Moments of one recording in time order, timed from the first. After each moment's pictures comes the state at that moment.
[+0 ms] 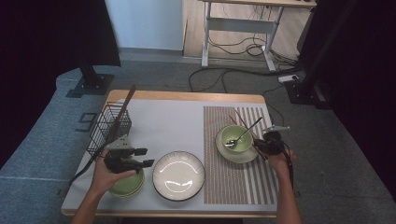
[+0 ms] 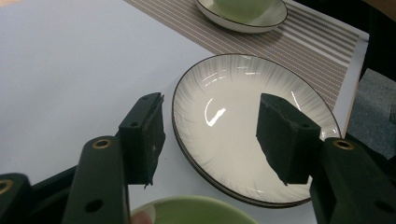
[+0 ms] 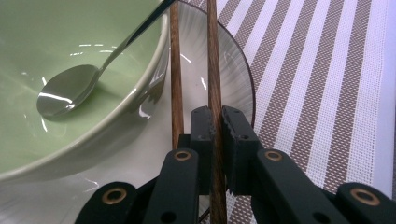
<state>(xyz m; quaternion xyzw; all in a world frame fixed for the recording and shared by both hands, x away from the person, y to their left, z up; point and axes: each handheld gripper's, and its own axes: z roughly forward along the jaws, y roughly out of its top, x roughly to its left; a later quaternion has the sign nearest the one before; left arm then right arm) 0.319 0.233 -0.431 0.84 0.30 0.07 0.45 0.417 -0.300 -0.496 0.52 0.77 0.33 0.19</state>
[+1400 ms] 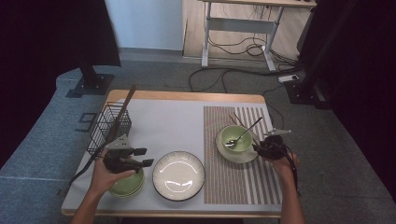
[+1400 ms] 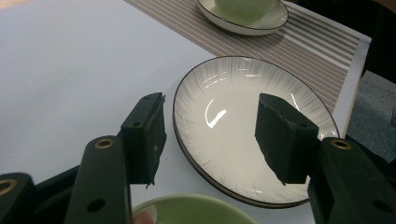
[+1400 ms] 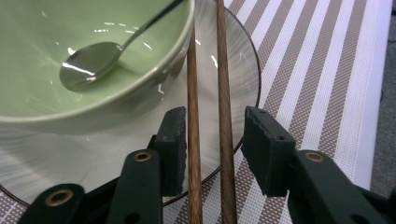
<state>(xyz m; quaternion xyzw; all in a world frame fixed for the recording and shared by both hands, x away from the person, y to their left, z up) 0.317 0.233 -0.429 0.84 0.30 0.07 0.45 0.396 -0.300 -0.490 0.49 0.79 0.31 0.20</state>
